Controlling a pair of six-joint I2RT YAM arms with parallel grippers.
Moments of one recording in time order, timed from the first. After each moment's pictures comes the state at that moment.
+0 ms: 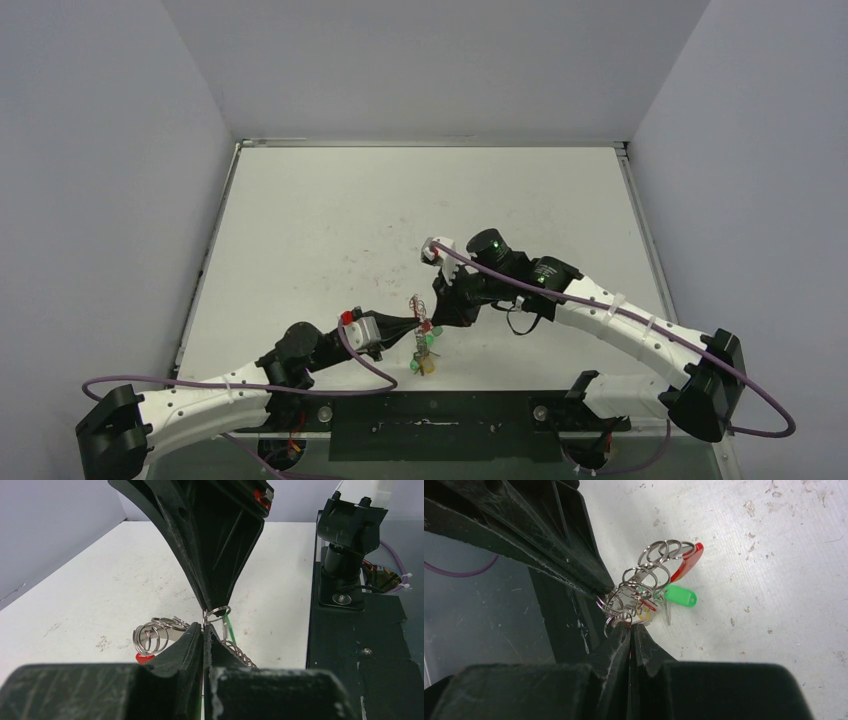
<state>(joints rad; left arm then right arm) -1.05 0.68 0.12 0.71 0.19 0.09 0.88 1.22 1.02 -0.57 -0.50 0.03</state>
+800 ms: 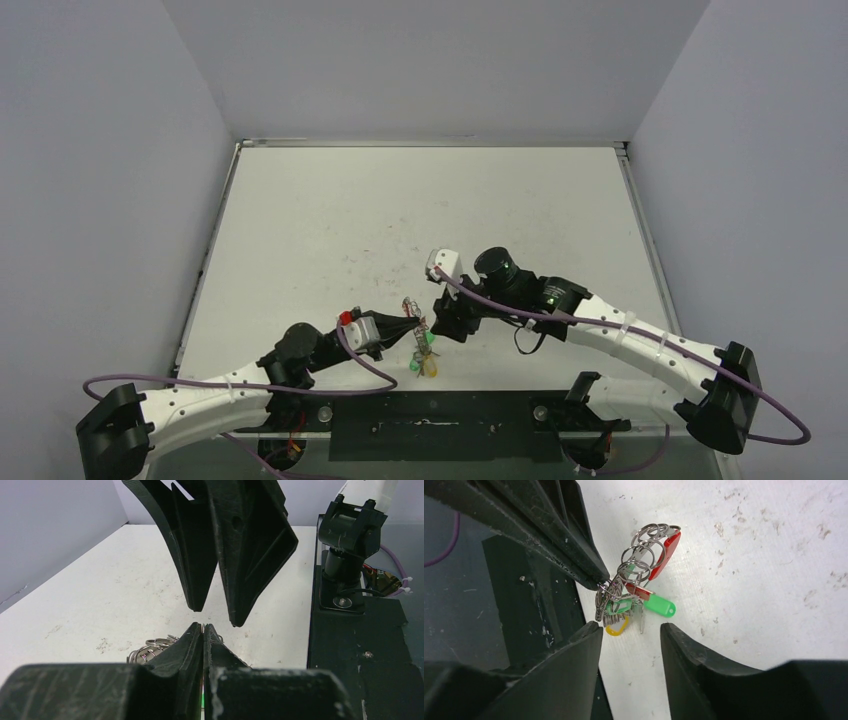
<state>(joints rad) -1.05 0.69 0.11 0.75 0.19 0.09 0.95 1.12 0.89 -0.44 -0.36 -0.04</state>
